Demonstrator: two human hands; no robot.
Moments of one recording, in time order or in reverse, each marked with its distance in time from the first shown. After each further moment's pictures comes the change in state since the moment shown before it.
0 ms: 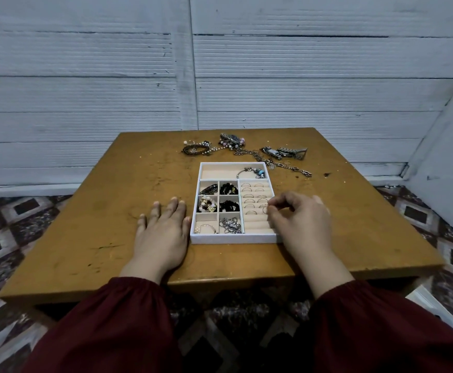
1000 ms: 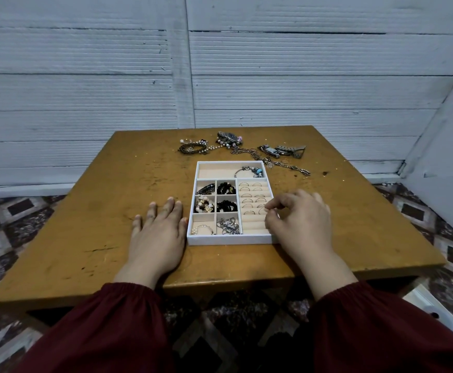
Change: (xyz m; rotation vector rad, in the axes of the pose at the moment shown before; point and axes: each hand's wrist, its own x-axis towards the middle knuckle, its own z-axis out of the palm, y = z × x) left_hand 0.002 -0.001 0.003 0.004 0.012 0.000; right_hand 0.001 -0.004 -0.001 -0.215 -0.052 -0.011
